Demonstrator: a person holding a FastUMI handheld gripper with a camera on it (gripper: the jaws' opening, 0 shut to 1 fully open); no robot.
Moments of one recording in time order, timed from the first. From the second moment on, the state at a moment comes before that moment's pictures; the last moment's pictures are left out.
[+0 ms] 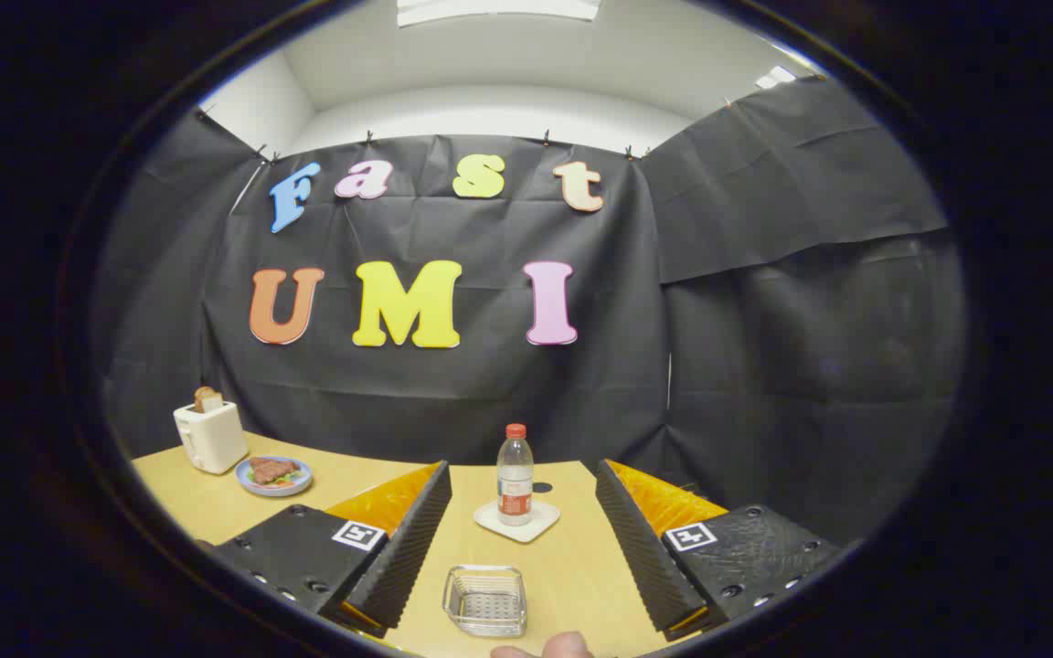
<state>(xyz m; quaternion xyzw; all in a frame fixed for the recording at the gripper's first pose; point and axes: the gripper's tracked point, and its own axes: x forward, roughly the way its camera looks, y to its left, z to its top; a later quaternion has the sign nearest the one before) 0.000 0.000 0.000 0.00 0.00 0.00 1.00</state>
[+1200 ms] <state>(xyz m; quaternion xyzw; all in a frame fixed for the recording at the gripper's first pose) -0.002 0.030 -0.009 0.01 0.02 0.01 1.00</state>
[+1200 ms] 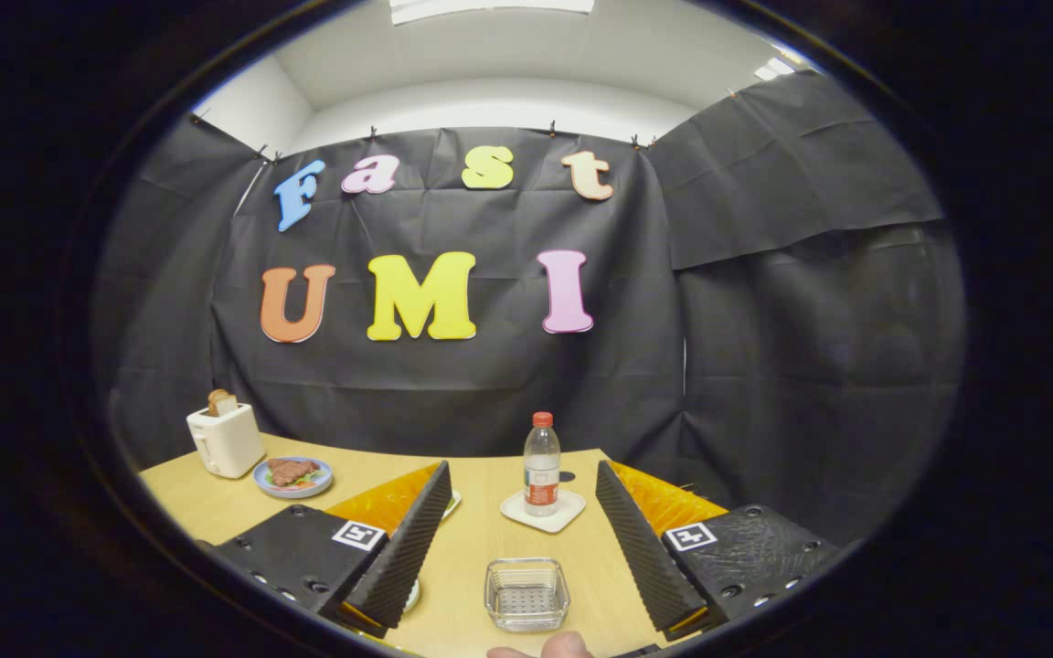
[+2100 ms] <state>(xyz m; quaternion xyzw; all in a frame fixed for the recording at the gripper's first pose) -0.016 0.068 0.003 0.01 0.06 0.08 0.99</state>
